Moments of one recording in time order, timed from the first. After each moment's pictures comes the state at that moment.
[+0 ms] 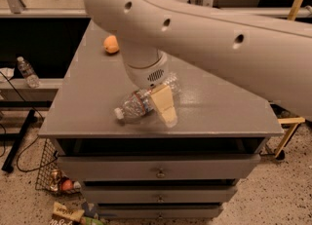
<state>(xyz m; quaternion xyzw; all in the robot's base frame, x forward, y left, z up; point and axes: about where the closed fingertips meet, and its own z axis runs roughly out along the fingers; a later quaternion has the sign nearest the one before) 0.509 0.000 0.854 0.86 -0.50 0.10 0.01</state>
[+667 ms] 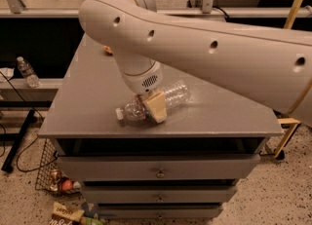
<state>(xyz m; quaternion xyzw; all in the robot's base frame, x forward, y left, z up) 0.515 0.004 0.827 0.86 -0.50 0.10 0.04</state>
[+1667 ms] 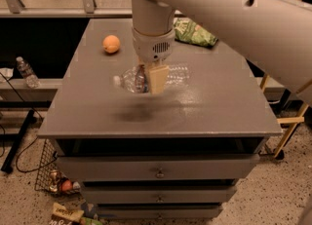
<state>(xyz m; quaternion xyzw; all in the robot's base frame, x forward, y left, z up) 0.539 0.008 0.884 0.83 -0.55 0.01 -0.04</state>
